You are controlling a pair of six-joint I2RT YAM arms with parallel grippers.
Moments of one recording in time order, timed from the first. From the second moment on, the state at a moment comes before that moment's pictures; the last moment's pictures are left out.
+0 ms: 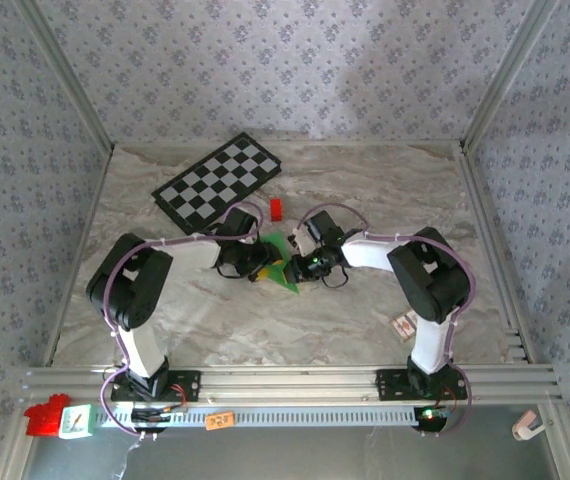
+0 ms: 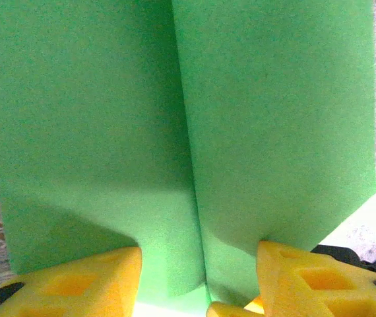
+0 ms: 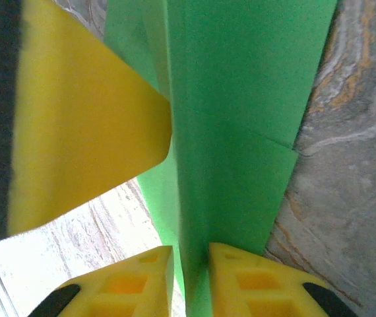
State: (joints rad) left arm -0.58 1.78 0.94 -0.20 0.42 -1.11; right arm 0.61 1.85 1.00 -0.24 -0.56 0.33
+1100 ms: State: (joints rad) left arm -0.58 1.82 1.00 -0.29 0.40 -1.18; right arm 0.63 1.79 0.94 -0.22 -0.49 0.32
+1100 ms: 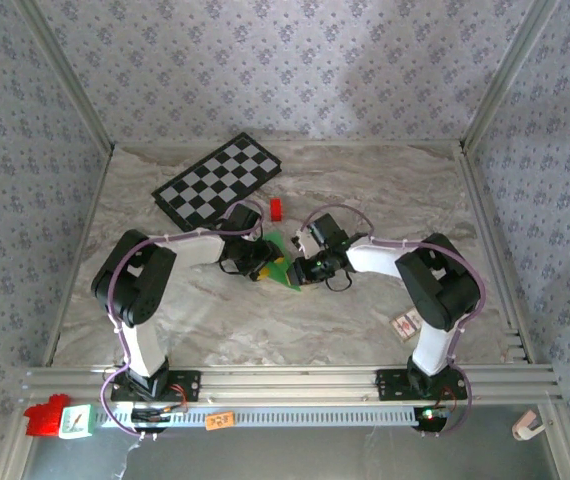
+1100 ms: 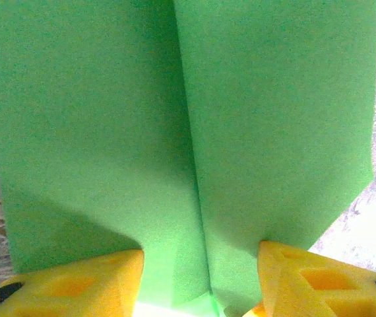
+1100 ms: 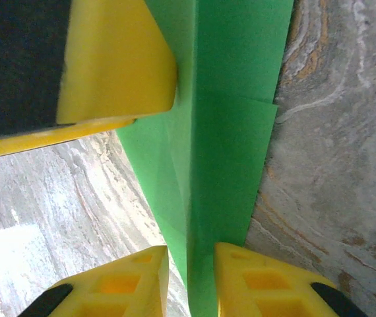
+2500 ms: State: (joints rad) left arm -0.56 1.68 0.99 -0.23 0.41 -1.05; right arm 0.55 1.86 0.93 -0.16 -0.69 0.35
